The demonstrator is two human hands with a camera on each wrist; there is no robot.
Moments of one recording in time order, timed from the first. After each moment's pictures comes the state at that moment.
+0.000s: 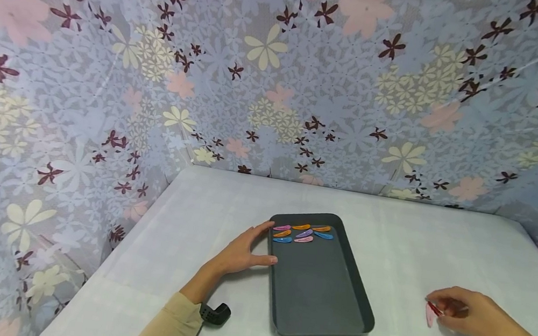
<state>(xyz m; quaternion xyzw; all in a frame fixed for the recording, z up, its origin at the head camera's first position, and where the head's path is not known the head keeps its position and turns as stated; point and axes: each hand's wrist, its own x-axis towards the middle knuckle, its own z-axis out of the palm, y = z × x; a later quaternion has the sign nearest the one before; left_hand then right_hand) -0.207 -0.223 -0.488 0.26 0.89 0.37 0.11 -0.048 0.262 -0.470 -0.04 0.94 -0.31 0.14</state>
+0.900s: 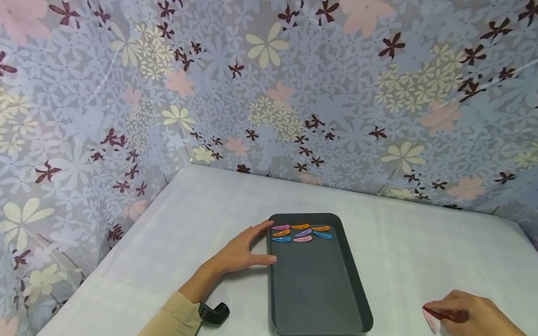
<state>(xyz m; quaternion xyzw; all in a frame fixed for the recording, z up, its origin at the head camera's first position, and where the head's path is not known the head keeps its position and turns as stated) -0.205 -0.223 -0.487 0.26 0.89 0.37 0.11 -0.033 0.258 -0.476 -0.10 0.95 -0.28 0.06</state>
